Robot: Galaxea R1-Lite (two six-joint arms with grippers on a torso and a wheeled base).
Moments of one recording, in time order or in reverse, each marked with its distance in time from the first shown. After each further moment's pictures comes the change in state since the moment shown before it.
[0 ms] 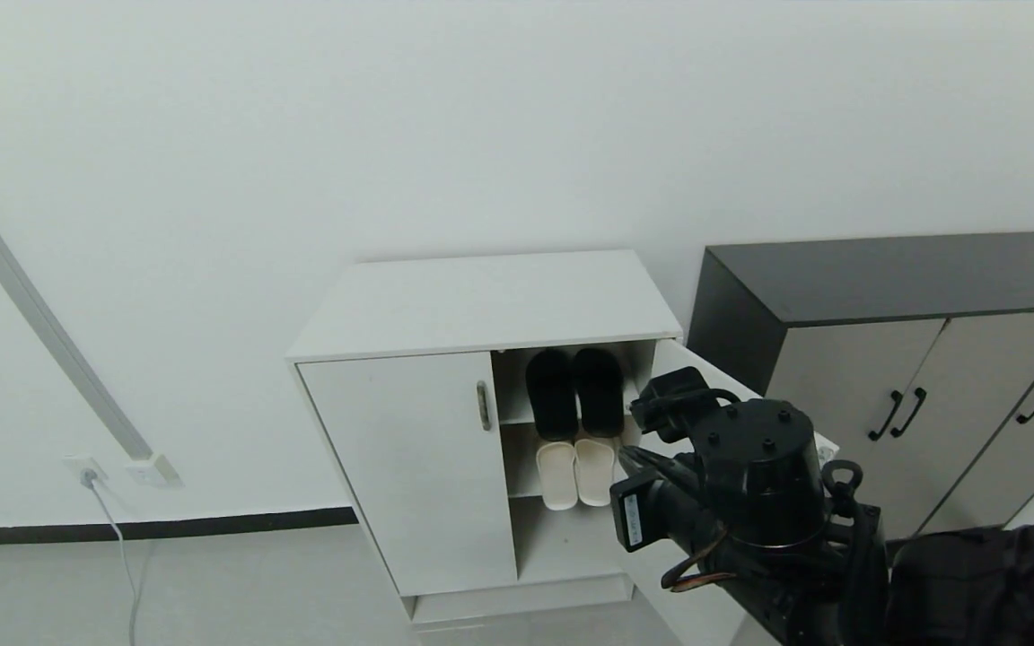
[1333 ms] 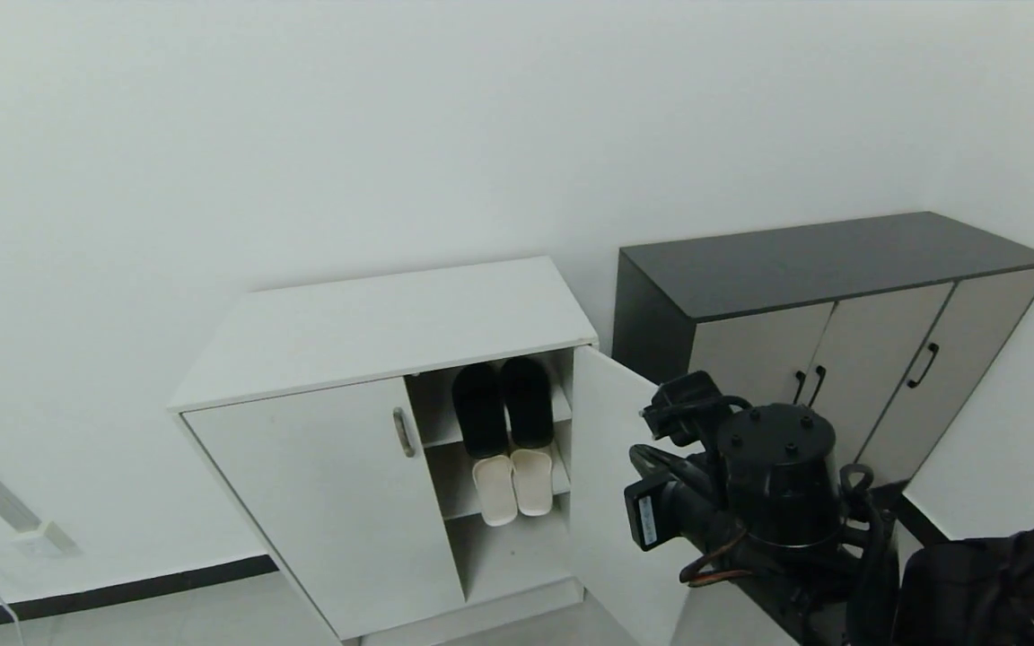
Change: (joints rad) left arm 0.000 0.000 0.000 0.000 0.002 0.000; right arm -0.036 0.012 0.059 -0.099 0.039 -0.067
